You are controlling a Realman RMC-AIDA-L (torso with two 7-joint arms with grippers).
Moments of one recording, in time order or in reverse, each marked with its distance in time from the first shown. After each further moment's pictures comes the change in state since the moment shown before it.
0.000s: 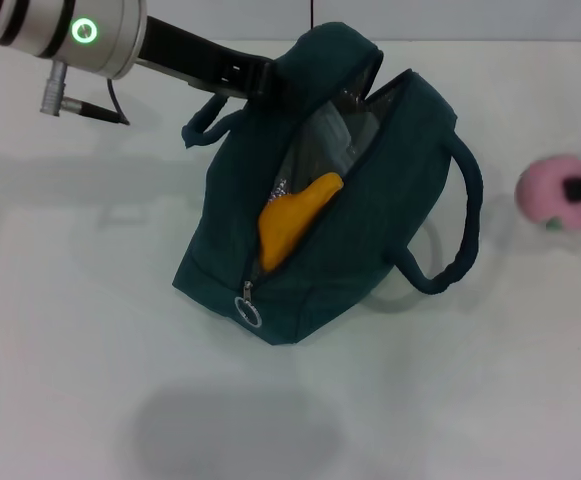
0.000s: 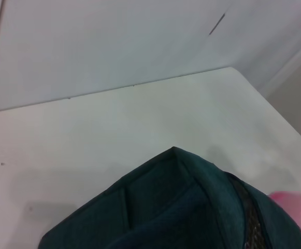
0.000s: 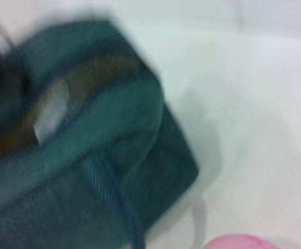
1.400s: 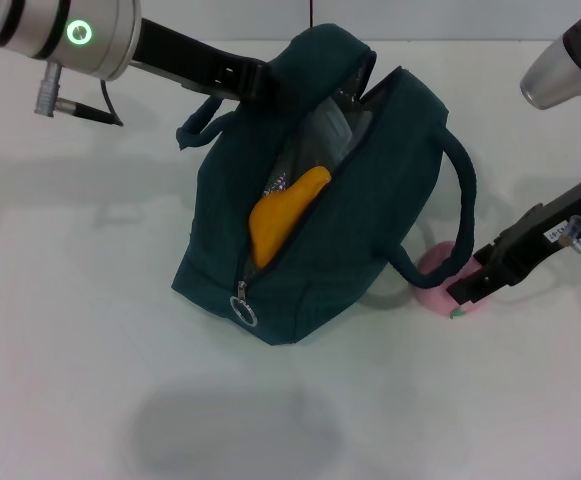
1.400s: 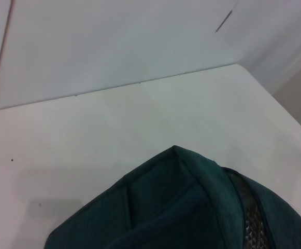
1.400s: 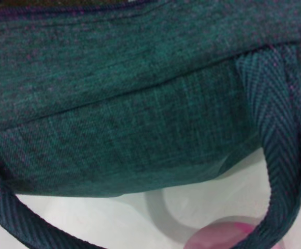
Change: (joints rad) left arm -0.001 0.007 0.000 -0.010 0.011 -0.003 0.002; right arm 0.081 0.073 -0.589 -0.076 -0.078 0.137 0.219
